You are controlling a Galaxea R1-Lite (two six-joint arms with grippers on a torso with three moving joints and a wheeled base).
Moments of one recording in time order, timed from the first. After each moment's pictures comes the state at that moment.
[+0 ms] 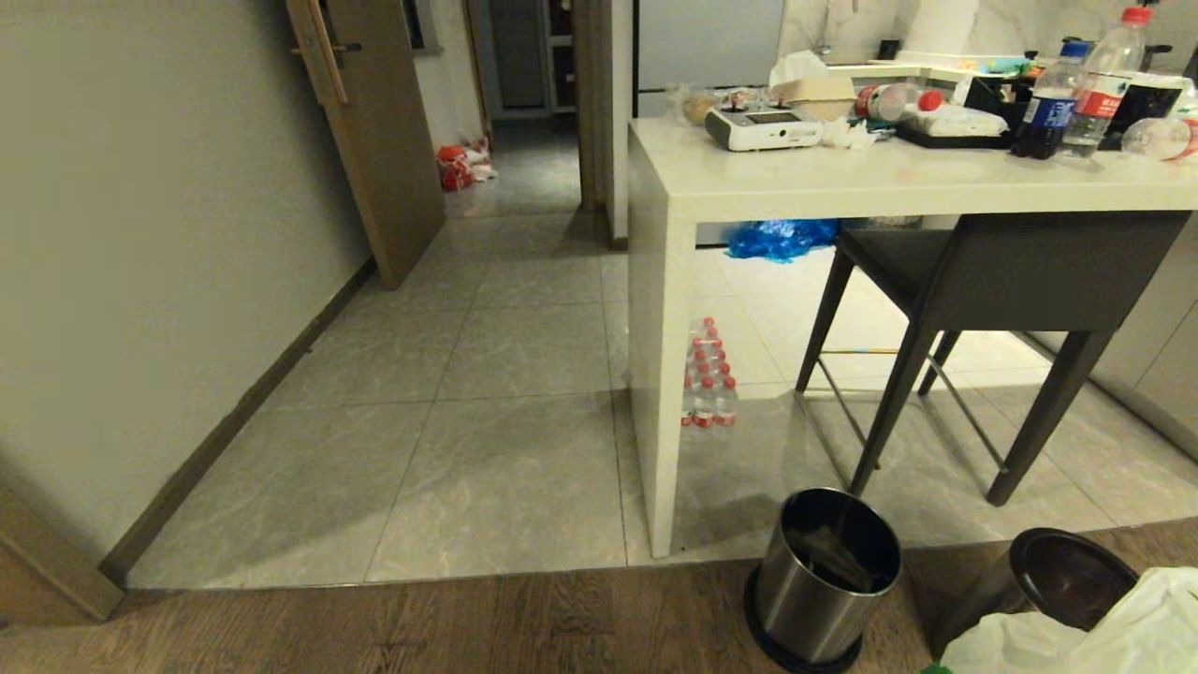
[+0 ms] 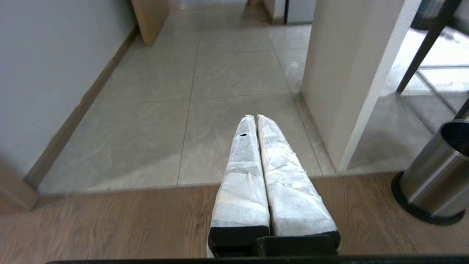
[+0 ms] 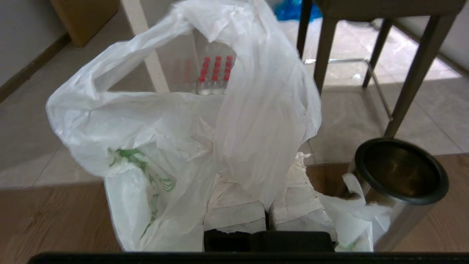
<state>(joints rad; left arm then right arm) 0.00 0.00 0.00 0.00 0.00 0.00 0.00 0.00 0.00 -0.01 -0.01 0.03</state>
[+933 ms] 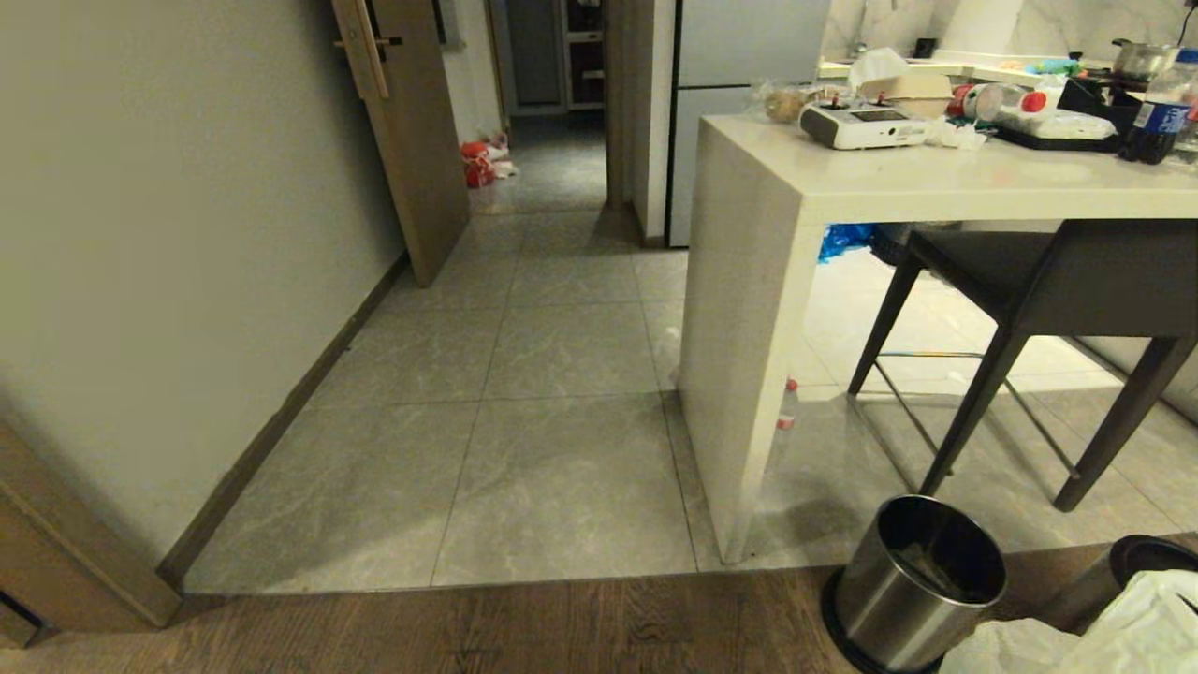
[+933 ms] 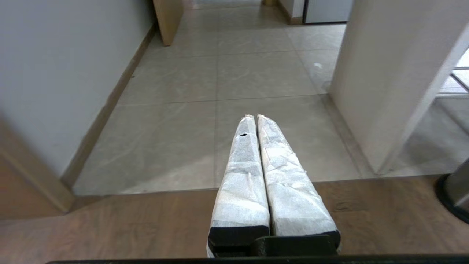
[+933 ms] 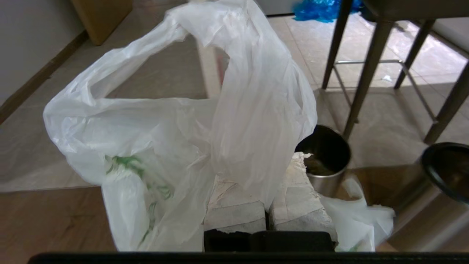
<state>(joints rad) 0.00 0.00 0.00 0.00 0.00 0.00 0.00 0.00 0.00 -0.01 -0.01 0.03</state>
